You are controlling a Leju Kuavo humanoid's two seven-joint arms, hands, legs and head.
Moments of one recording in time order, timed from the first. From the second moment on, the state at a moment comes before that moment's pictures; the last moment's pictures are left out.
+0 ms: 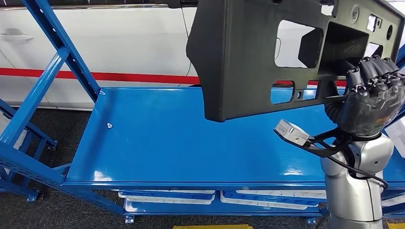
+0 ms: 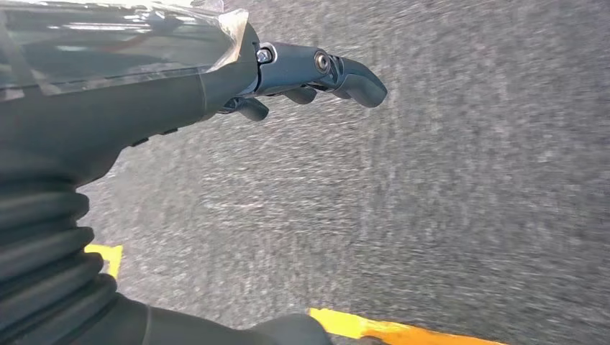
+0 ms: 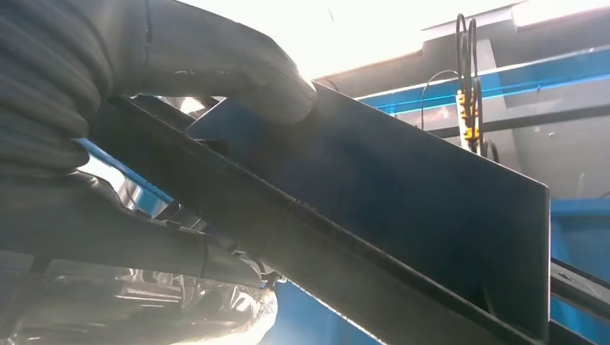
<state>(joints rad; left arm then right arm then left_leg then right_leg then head) -0.02 -0.18 0.94 -0.30 -0.97 0.42 -0.27 -0.42 -0.18 0.01 -1.79 1.25 -0.69 -0.29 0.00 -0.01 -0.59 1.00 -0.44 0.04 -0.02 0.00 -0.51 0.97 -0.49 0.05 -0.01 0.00</state>
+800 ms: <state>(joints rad) -0.02 -0.20 0.99 -0.32 -0.93 0.35 -0.37 -0.24 -0.09 0.08 -1.89 0.86 -0.69 -0.41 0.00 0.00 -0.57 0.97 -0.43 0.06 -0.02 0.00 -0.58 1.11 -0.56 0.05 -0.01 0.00</state>
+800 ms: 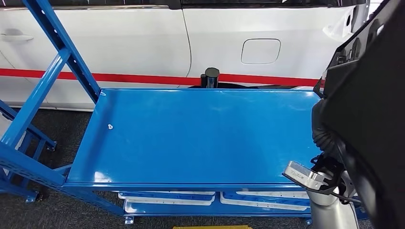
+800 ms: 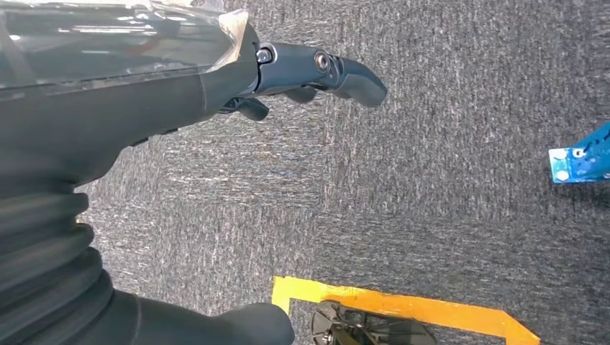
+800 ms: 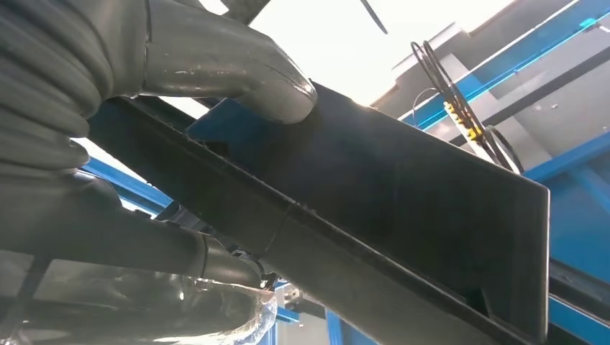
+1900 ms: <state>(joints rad) -0.02 -0.21 1.02 -0.33 -0.95 0.35 -0.36 -0.10 -0.04 0.06 -1.93 0.83 -0.70 -0.41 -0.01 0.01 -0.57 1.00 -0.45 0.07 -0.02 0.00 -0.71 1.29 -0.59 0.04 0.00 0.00</state>
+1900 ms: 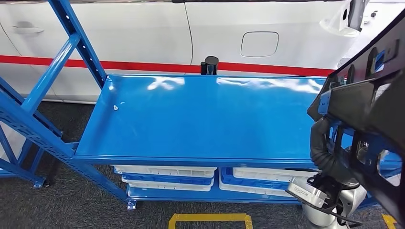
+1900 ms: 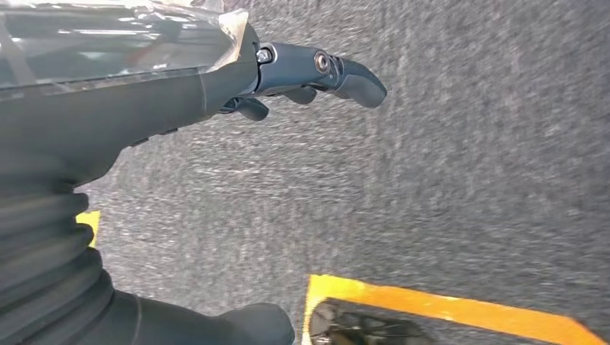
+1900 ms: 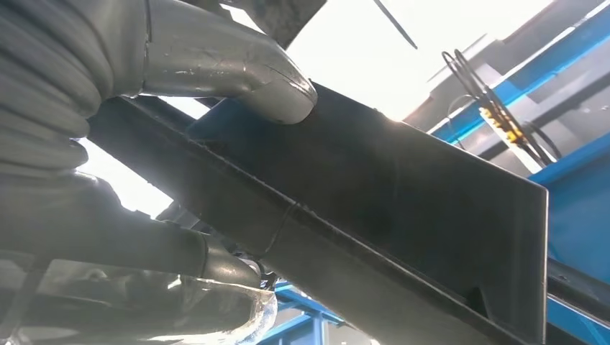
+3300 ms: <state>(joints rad) -0.02 -0.20 1.03 -0.32 -0.97 0.33 -0.37 -0.08 -0.03 0.02 -1.94 0.79 -0.70 -0.42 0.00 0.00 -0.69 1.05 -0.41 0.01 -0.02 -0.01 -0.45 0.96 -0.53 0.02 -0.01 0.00</state>
